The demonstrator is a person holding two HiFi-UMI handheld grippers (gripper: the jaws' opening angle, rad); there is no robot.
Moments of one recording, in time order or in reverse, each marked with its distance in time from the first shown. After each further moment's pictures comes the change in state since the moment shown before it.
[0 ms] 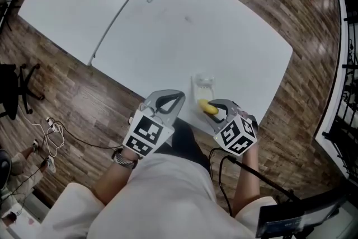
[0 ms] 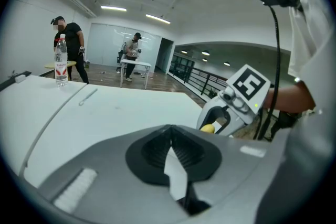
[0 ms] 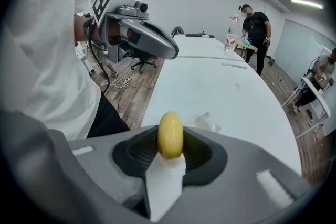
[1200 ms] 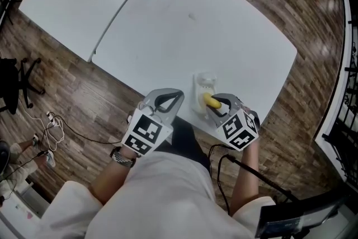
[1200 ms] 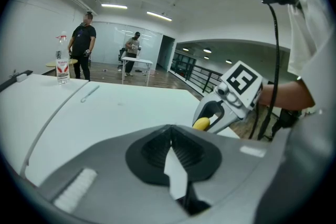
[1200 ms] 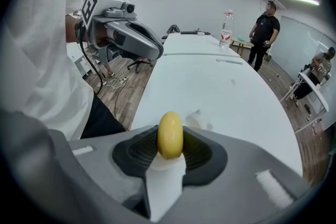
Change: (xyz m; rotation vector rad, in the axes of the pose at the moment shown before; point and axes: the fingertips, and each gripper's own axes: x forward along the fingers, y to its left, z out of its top) left arm 0.000 0.005 -0.010 -0.006 0.028 0.016; right arm 0.007 -0.020 -0.004 0.035 0.015 -0.017
